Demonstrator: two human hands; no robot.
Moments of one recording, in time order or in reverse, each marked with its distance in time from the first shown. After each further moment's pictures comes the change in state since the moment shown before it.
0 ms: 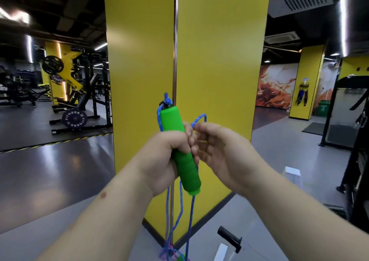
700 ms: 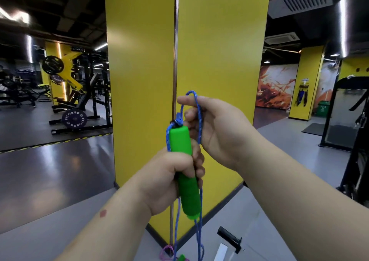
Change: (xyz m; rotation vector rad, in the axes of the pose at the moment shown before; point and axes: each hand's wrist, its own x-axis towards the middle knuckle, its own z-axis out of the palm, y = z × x) left_hand -0.017 -0.019 -0.007 0.086 -0.108 -0.099; right_hand 0.015 -0.036 0.030 -0.070 -0.036 -0.073
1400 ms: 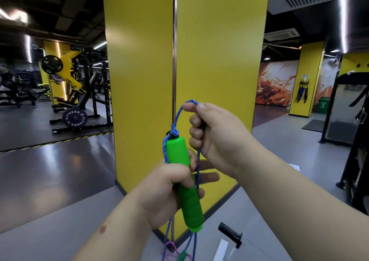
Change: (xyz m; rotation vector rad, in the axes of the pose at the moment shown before) left_hand -0.016 -0.022 0.000 -0.074 -0.020 -0.040; right_hand -0.010 0.018 -0.003 0.025 0.077 -0.018
